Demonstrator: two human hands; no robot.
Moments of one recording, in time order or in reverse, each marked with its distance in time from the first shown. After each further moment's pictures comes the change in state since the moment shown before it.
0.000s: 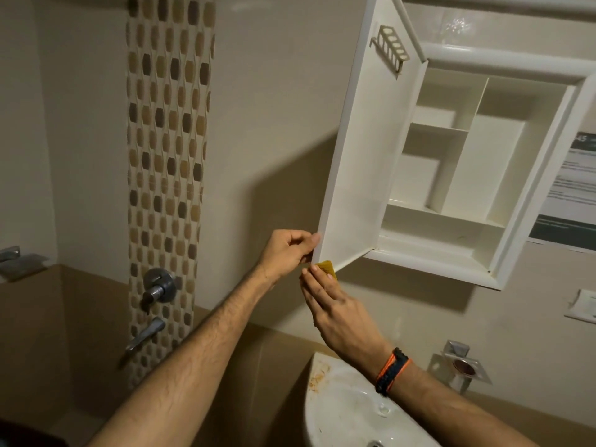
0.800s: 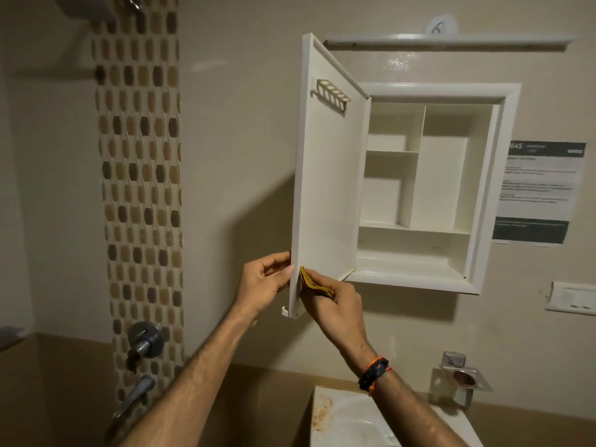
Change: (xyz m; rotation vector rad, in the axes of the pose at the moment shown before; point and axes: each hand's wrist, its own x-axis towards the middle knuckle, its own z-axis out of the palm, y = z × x) left_hand -0.007 0.017 0.006 -0.072 0.050 0.083; right_hand 0.031 0.031 -0.021 1.351 0.206 1.060
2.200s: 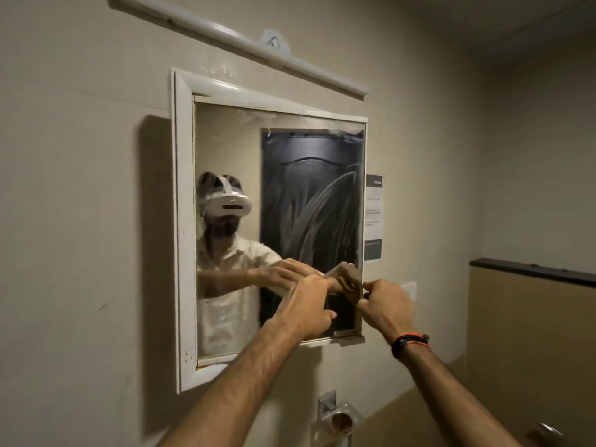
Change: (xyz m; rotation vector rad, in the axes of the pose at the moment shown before) left_hand 0.162 -0.045 0.283 0.625 -0.782 0.651; right_hand 0.146 0.089 -0.255 -1.183 0.685 0.413
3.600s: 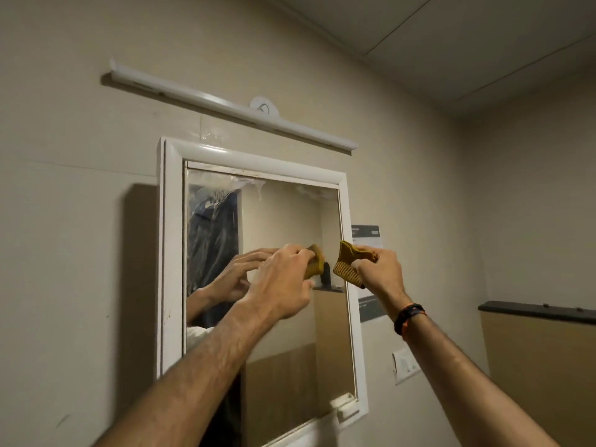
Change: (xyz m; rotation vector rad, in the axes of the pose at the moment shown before) left_hand 0.089 -0.019 -0.110 0.289 0.295 0.215; right_hand 0.118 -0.072 -0.051 0.873 0.201 -0.022
